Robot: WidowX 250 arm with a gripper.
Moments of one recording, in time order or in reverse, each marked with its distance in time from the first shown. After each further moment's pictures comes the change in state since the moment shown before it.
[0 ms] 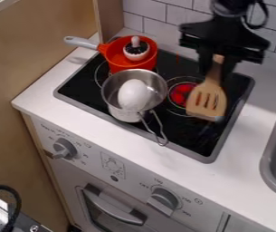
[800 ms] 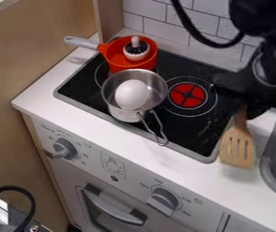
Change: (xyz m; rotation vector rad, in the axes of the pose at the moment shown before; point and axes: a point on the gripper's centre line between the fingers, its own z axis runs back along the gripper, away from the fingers) arm -0.031 -0.045 -0.040 0.093 -0.128 0.074
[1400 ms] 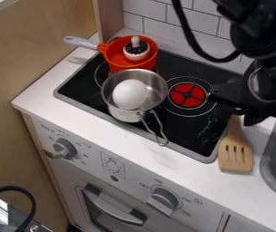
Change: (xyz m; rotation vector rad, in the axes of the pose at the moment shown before) arm -0.006 0.000 -0.016 0.008 -0.044 -0.015
